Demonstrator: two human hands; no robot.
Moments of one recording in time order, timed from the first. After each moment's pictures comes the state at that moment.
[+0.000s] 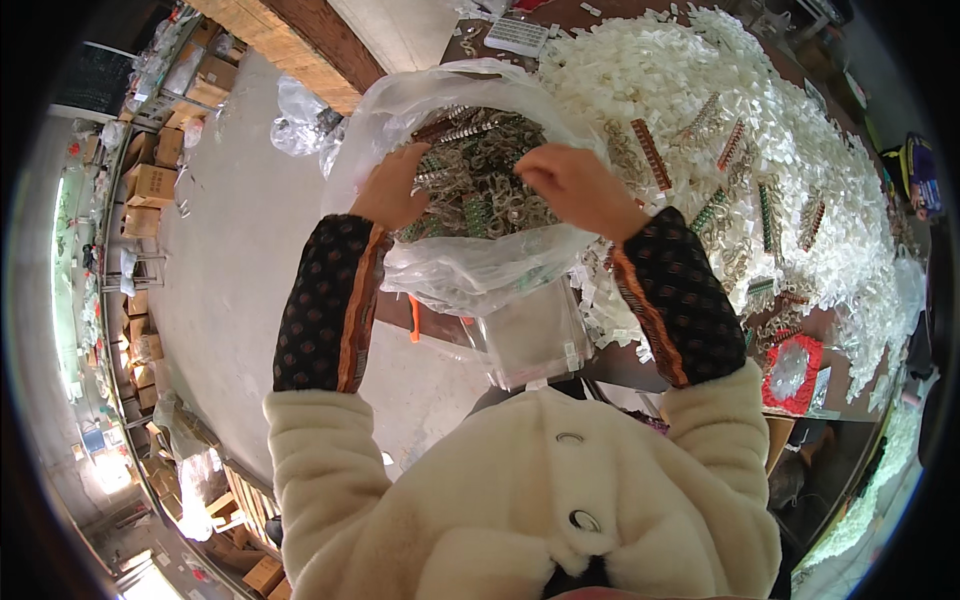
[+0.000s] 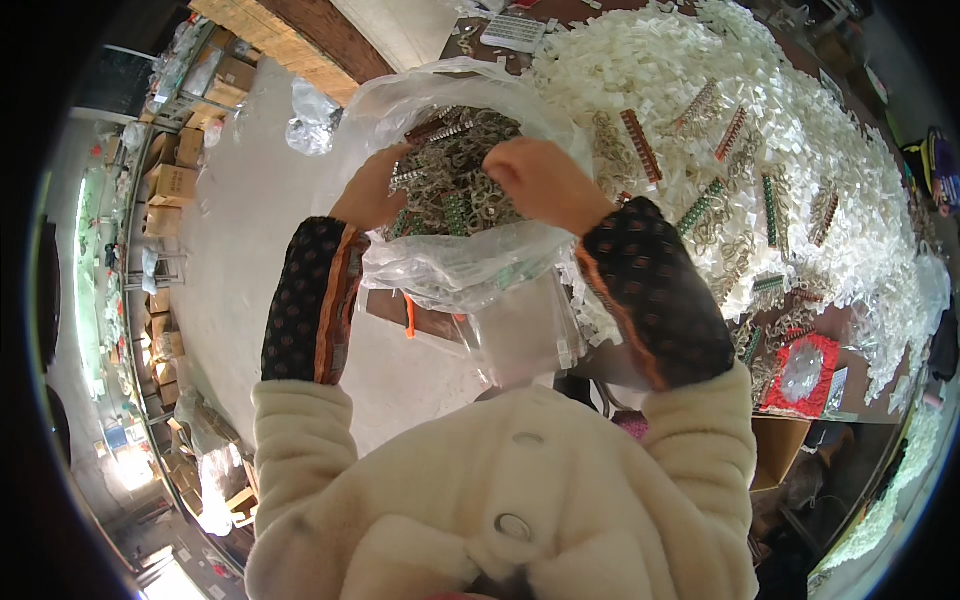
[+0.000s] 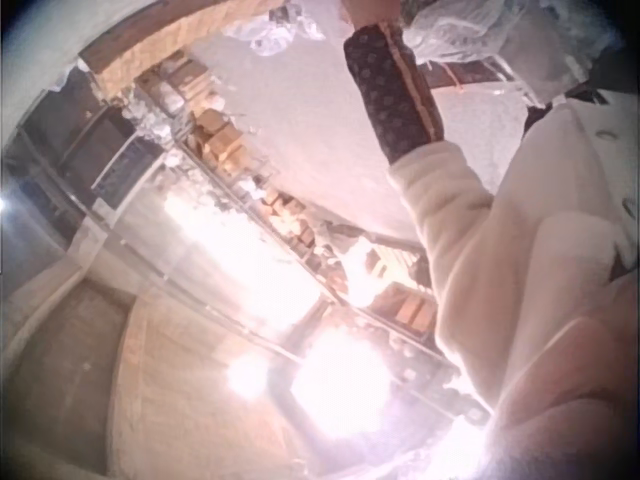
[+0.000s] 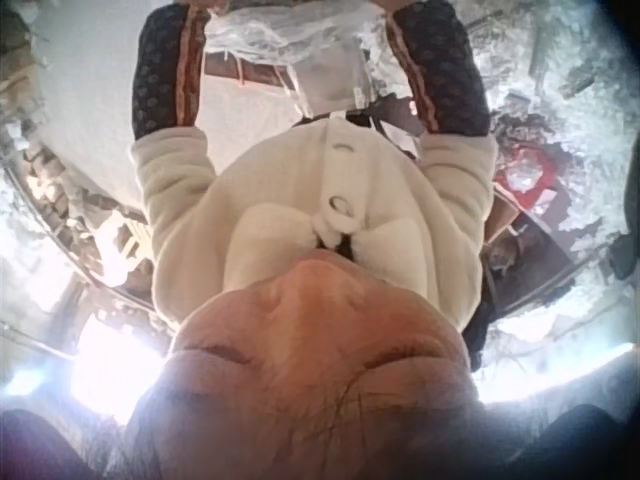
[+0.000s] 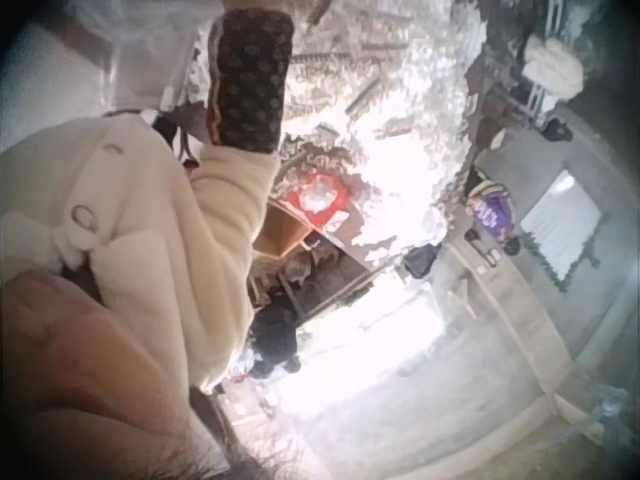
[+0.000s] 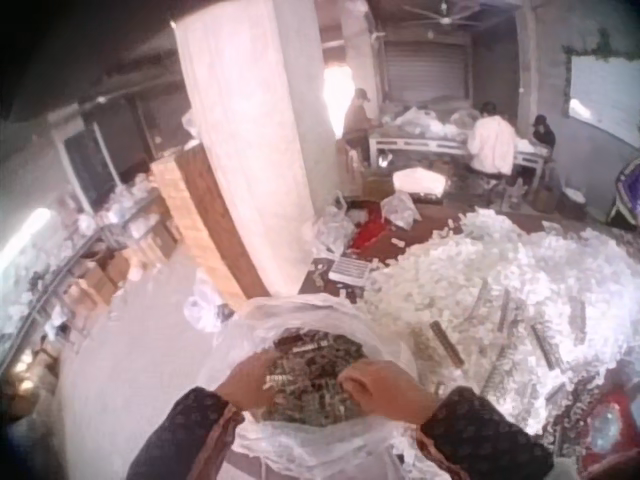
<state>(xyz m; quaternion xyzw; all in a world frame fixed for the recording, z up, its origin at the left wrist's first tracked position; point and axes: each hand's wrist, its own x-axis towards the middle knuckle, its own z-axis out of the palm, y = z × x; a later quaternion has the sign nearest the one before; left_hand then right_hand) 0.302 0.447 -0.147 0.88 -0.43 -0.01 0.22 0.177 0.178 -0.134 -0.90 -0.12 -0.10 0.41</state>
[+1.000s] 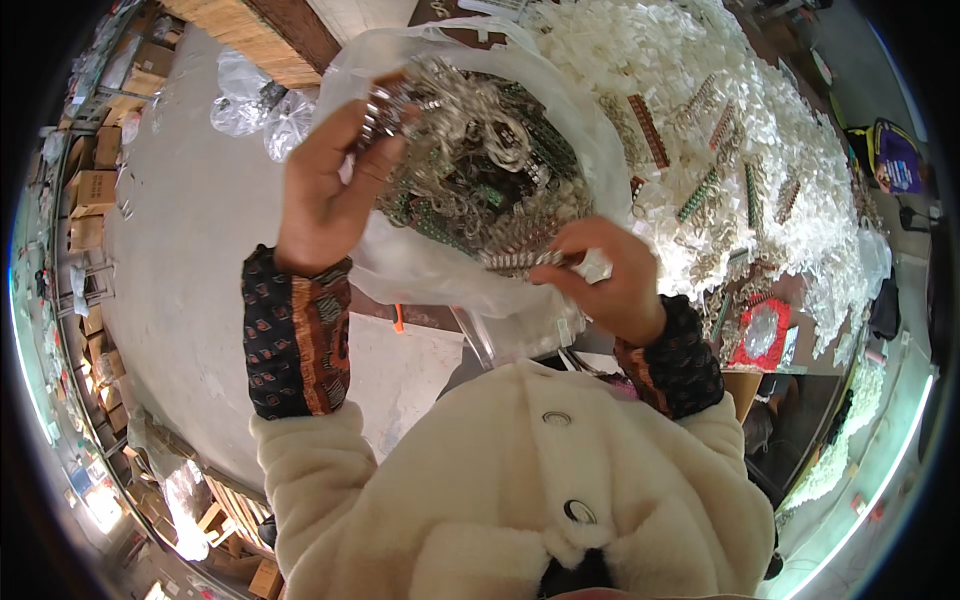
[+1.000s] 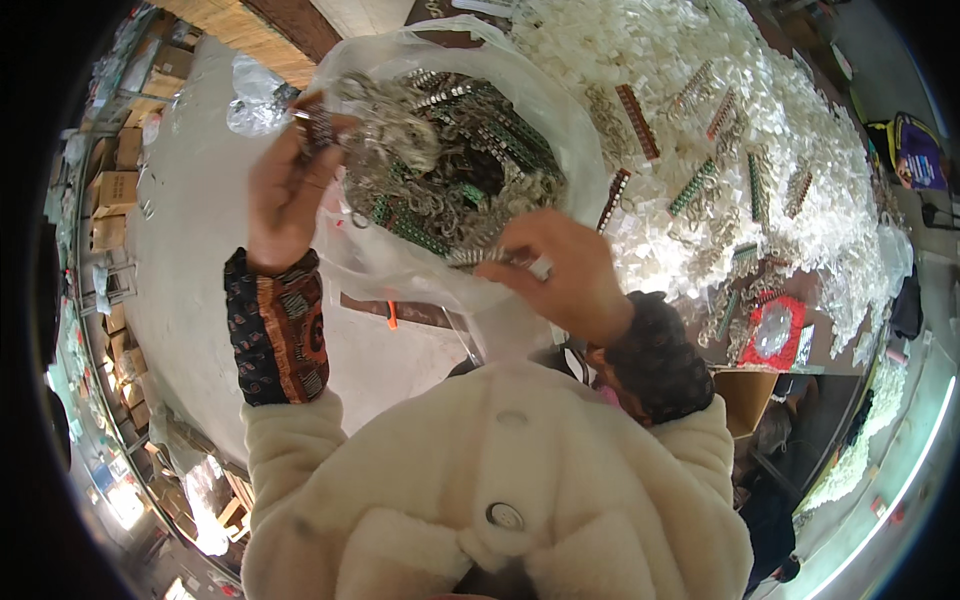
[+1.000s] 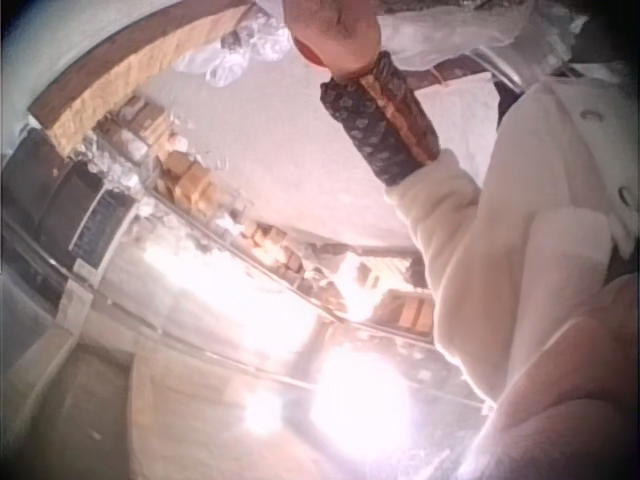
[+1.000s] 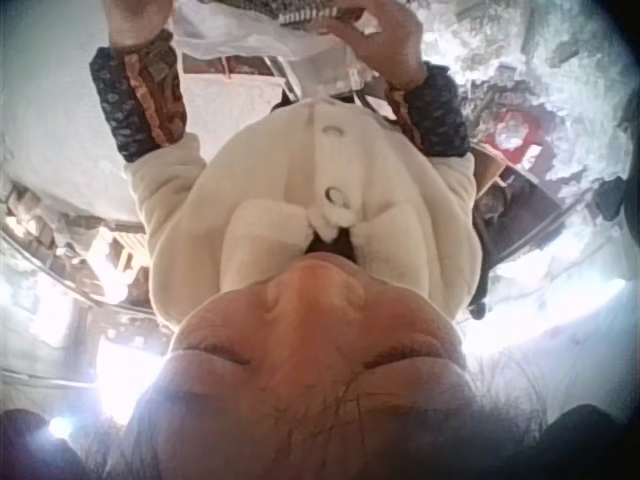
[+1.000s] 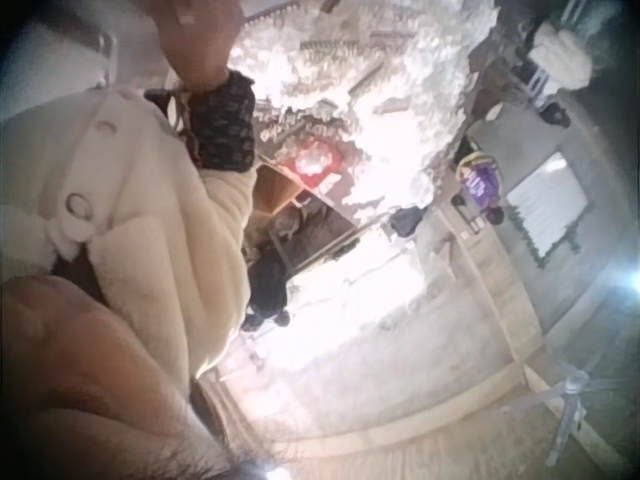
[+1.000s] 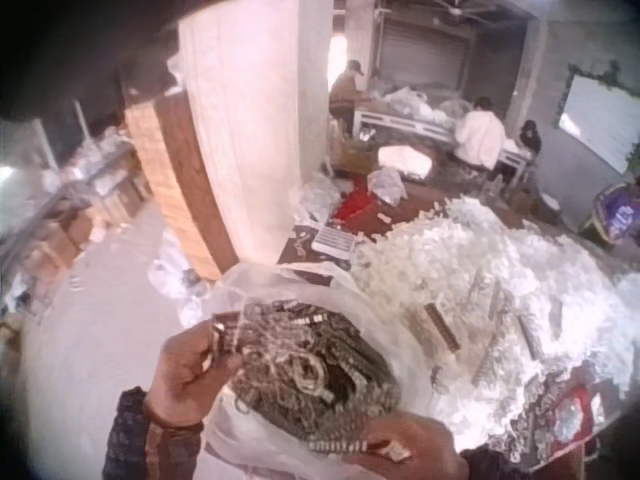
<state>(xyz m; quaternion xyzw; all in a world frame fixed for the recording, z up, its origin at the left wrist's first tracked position) 0.278 0.463 -0.073 0.71 -0.32 -0.08 0.63 0.090 0.246 -0.090 -0.87 -0.01 -0.12 0.48</state>
